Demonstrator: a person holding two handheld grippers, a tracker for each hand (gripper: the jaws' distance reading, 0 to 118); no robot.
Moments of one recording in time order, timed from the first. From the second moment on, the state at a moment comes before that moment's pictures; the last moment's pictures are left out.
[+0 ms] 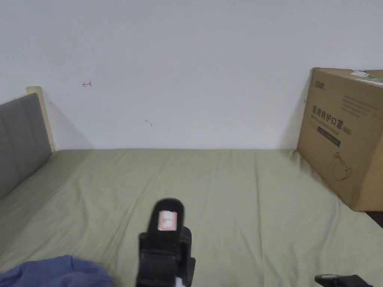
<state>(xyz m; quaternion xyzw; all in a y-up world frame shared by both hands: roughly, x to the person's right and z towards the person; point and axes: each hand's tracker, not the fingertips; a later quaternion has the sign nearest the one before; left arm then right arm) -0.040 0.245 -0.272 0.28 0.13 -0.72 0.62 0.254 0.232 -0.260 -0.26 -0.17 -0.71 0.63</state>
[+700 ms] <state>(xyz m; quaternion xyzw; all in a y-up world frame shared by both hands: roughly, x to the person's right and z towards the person) -0.113 0.317 -0.284 0.01 0.05 0.01 1.00 0.178 0.314 -0.253 0.09 -0.09 0.04 0.99</state>
